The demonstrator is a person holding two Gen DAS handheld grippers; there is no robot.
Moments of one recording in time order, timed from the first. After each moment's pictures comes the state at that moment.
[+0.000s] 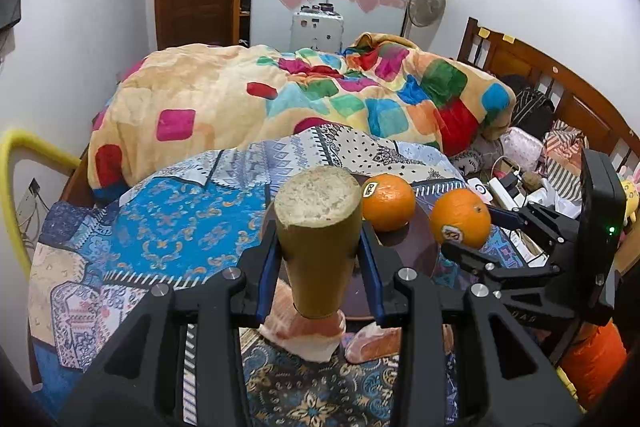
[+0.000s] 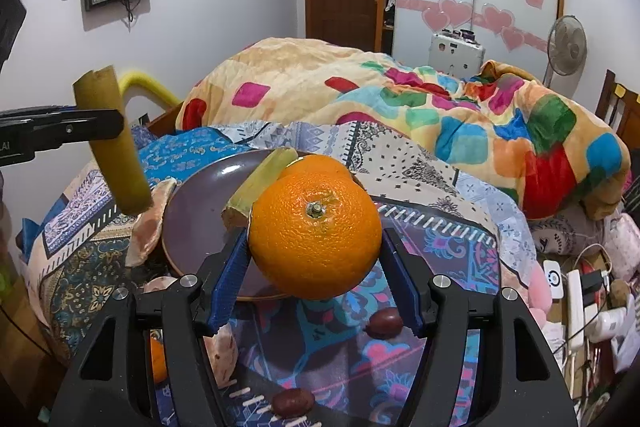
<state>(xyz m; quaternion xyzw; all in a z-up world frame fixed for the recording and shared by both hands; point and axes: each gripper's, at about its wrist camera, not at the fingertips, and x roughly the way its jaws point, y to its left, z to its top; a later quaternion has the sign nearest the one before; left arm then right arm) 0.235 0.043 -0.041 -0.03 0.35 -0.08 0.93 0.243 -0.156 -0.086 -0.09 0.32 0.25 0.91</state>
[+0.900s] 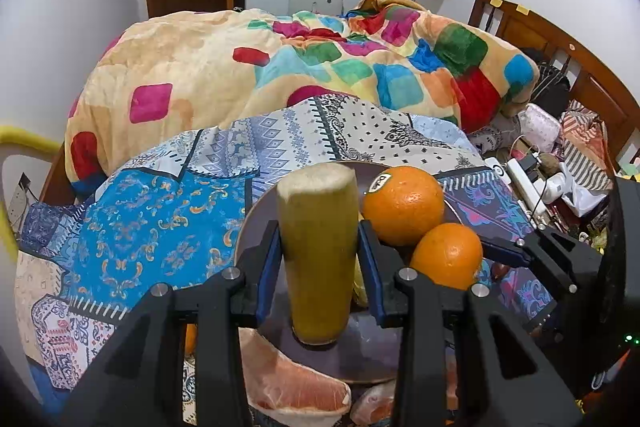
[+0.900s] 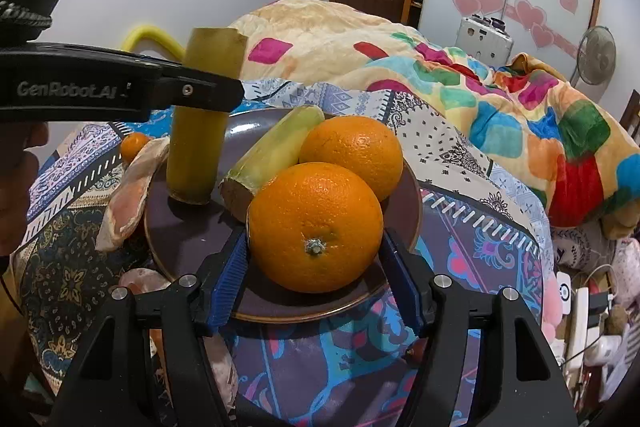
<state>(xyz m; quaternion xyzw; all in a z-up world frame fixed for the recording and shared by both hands) 0.312 0.027 -0.084 -0.02 0.41 -0.08 0.91 0.261 -0.119 -0.116 -0.14 0.36 0.27 0.88</state>
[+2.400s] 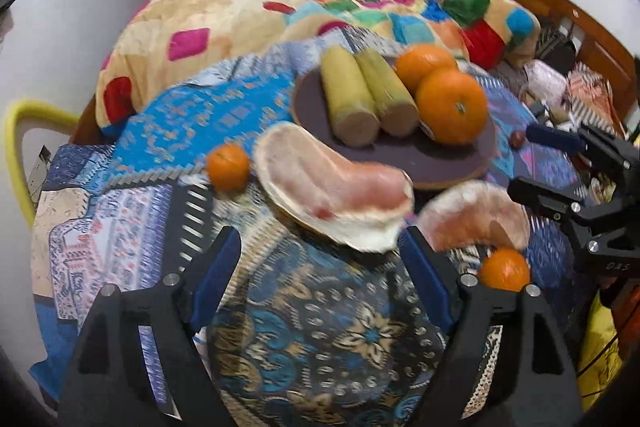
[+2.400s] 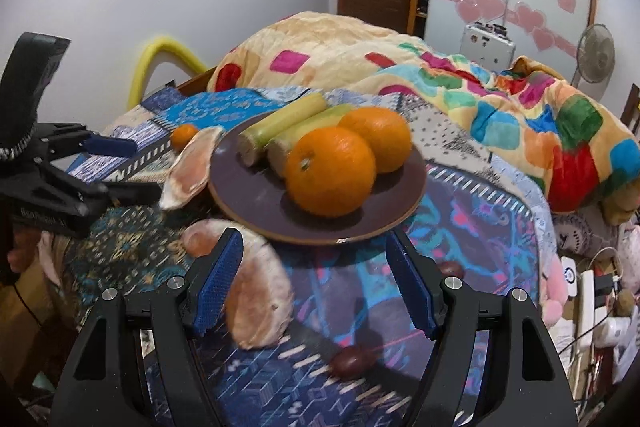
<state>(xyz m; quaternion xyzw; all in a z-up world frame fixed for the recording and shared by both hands) 0.201 0.056 -0.131 0.01 0.45 -0.06 0.89 0.208 -0.137 -0.108 -0.12 0.35 0.30 0.88</state>
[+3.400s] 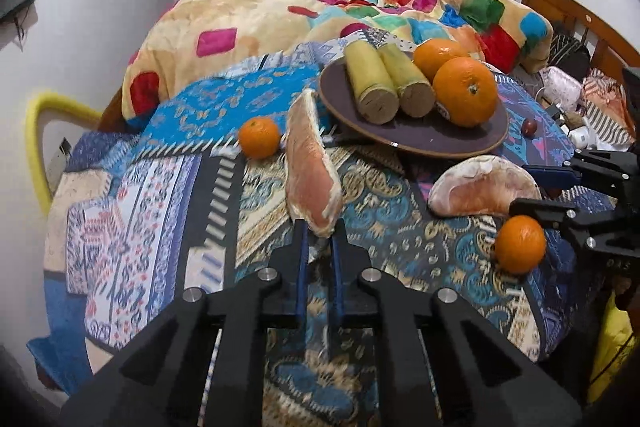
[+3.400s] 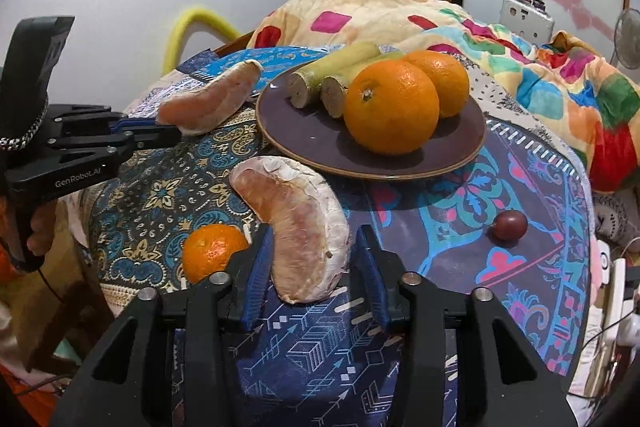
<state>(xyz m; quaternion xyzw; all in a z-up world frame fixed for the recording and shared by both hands) 0.168 0.072 -0.133 0.00 0.43 -0.02 0.90 0.197 -0.133 -0.132 -0.12 0.40 0.36 0.83</state>
